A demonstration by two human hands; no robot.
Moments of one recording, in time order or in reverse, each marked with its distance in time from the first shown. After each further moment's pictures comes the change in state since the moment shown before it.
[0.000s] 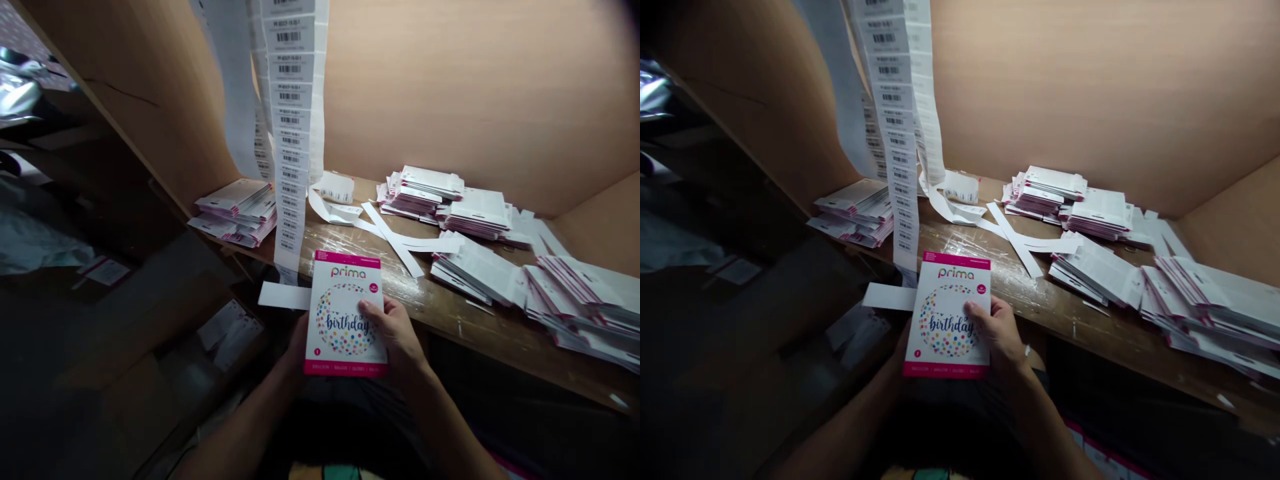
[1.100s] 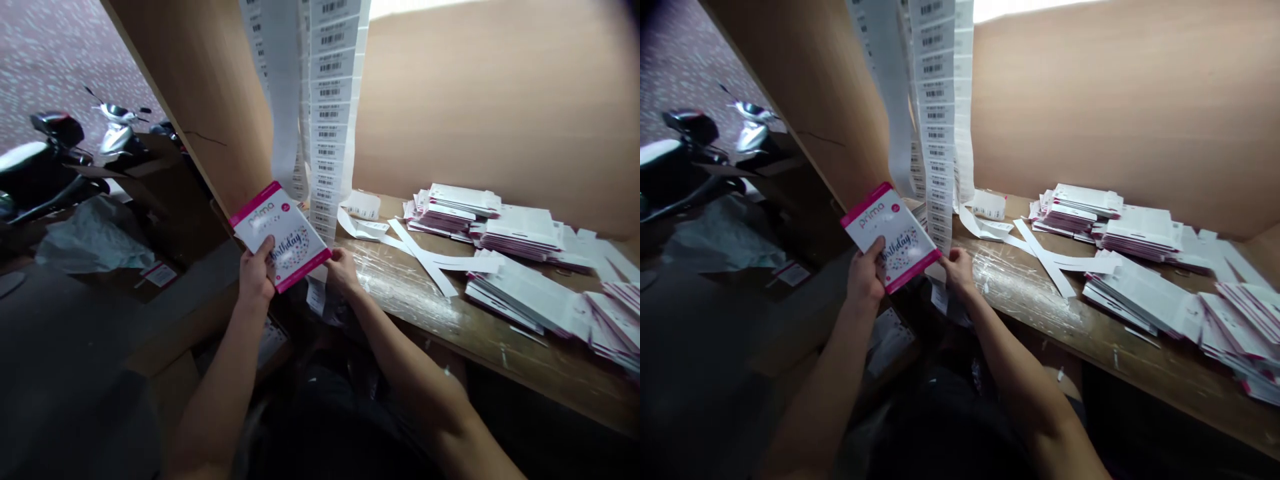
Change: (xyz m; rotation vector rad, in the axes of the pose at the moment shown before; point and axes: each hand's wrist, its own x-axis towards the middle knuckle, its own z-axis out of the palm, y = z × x) left_hand 0.016 0.200 -0.032 -0.172 0.406 0.718; right_hand 0.175 0.028 0.115 -0.428 0.004 -0.539
